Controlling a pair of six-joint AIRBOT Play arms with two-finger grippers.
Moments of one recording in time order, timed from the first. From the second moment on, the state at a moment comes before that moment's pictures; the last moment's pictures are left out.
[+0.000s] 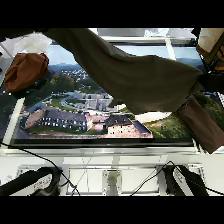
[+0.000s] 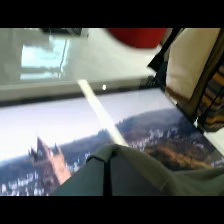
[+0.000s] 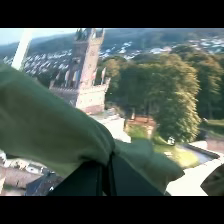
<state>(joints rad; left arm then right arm) -0.13 -1.19 1.85 0.94 -0.91 -1.34 -0.43 -0.81 1.24 -0.86 1.27 1.15</state>
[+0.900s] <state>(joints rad) -0.16 -1.07 1.86 1.00 -0.70 -1.22 -0.11 -0.71 1.24 -1.17 0.95 1.18</state>
